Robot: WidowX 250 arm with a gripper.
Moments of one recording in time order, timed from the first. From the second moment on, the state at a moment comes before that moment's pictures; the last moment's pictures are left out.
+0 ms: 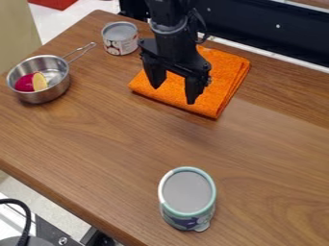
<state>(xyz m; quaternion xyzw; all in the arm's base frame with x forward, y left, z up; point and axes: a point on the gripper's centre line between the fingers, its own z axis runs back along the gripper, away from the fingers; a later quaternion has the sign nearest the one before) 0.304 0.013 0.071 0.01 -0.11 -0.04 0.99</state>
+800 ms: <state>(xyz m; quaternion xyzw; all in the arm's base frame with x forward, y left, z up) 0.339 0.024 0.069 -0.05 -0.08 0.24 0.97</state>
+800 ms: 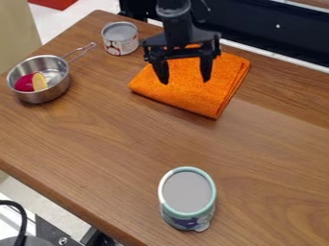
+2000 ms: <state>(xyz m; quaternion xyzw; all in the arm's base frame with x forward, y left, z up) 0.397 0.045 0.041 0.01 -0.10 0.60 0.79</state>
